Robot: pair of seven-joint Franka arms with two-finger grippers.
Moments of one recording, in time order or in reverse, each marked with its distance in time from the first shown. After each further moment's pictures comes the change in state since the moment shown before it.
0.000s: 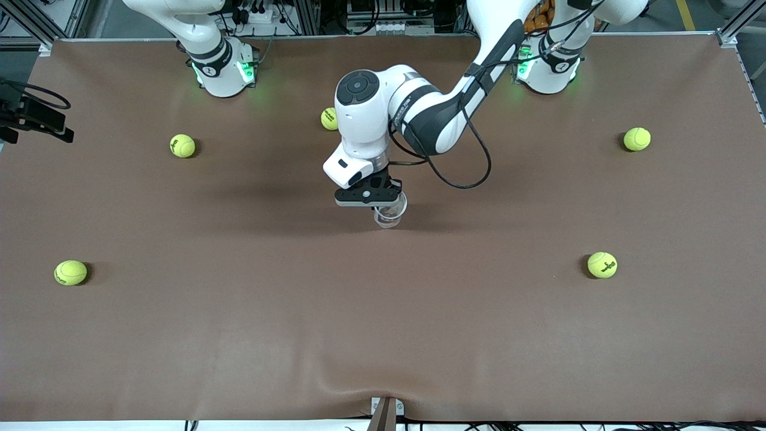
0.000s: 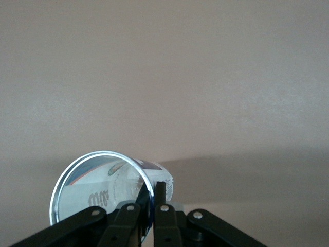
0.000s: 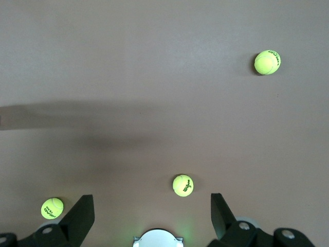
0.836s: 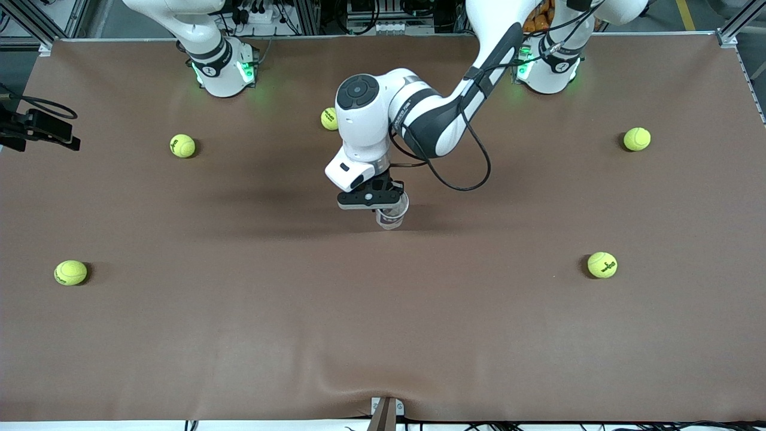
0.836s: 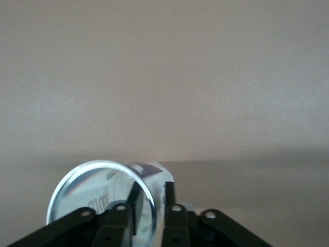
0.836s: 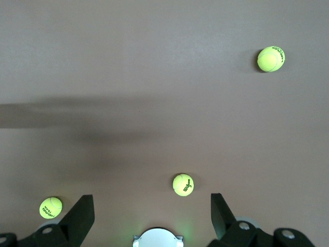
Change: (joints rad) left arm -0.001 0.012 0.005 -0.002 0.012 -0.001 -0.021; right arm 0.000 0.030 -0.001 -0.001 0.000 0.004 0.000
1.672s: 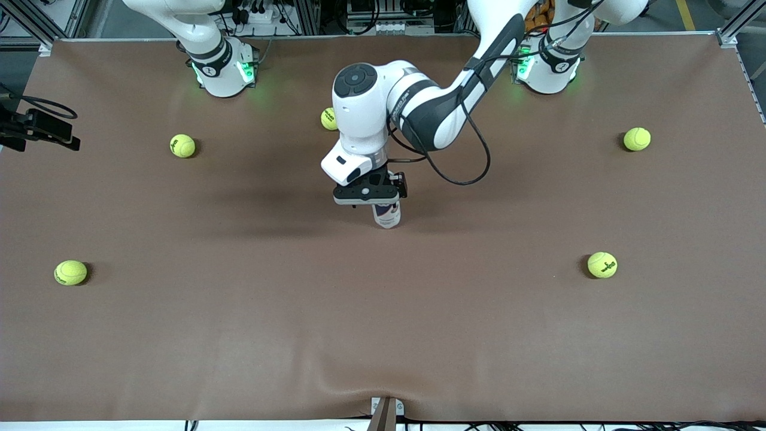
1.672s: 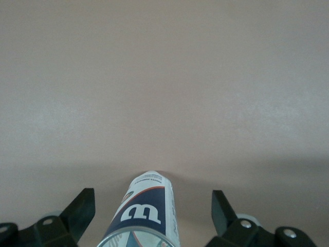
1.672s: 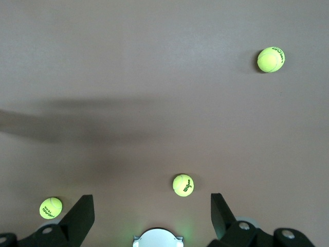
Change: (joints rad) left arm -0.005 -0.027 -0.007 0.011 0.027 0.000 -0.012; right arm 0.000 0.000 0.000 0.001 0.000 0.001 0.000
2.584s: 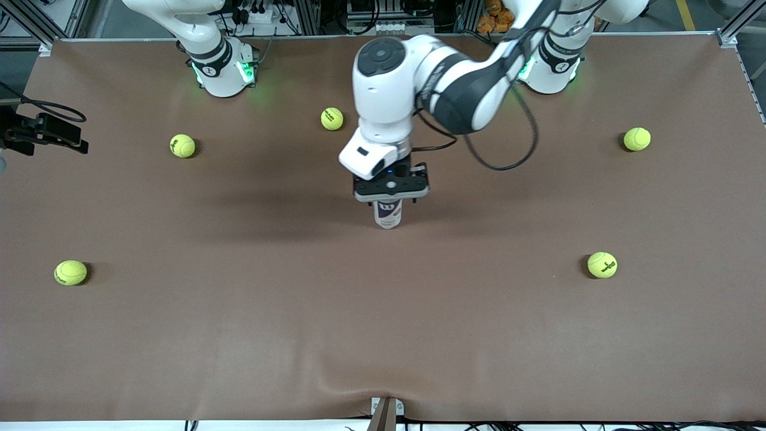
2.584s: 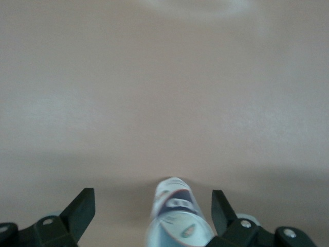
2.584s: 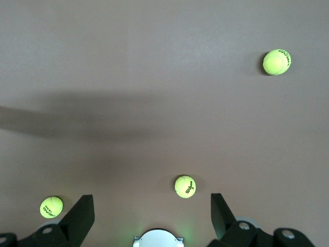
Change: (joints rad) left arm 0.097 -0.135 0.006 0.017 -0.051 -0.126 0.044; right arm 0.018 0.011 0.000 0.000 0.002 0.006 0.000
